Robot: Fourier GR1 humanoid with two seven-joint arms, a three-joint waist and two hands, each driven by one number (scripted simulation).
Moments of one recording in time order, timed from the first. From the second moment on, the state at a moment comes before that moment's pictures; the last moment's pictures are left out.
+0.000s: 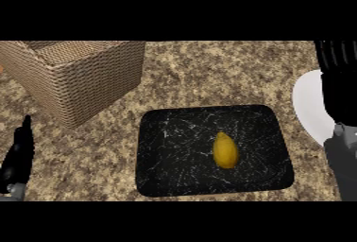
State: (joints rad) left arm 0.00 0.56 -0.14 -1.33 0.14 0.36 0.20; right arm -0.40 -0.35 -0.03 -1.63 -0.31 -0.16 -0.03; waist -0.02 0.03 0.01
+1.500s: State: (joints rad) left arm -0.14 0.38 -0.11 -1.41 0.23 0.17 0.14; right arm -0.25 -0.52 0.21 -1.42 0.09 0.31 -0.39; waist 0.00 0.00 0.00
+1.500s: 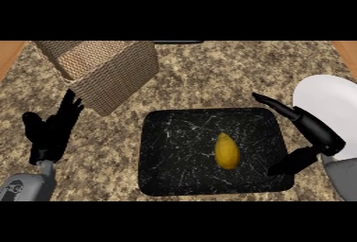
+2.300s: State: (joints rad) left arm -0.13 0.35 -0.07 -1.42 0.19 0.13 0.15; right arm -0.33 -0.52 0.32 -1.50 0.36 0.44 -0.11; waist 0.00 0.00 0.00
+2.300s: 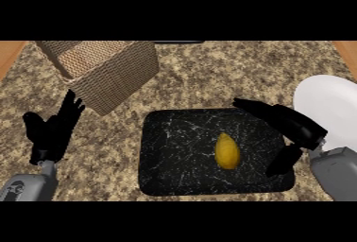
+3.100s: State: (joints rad) left arm -0.12 0.29 -0.01 -1.43 0.13 0.09 0.18; right arm -0.35 -0.33 0.37 -1.47 0.60 0.51 0.02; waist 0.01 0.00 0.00
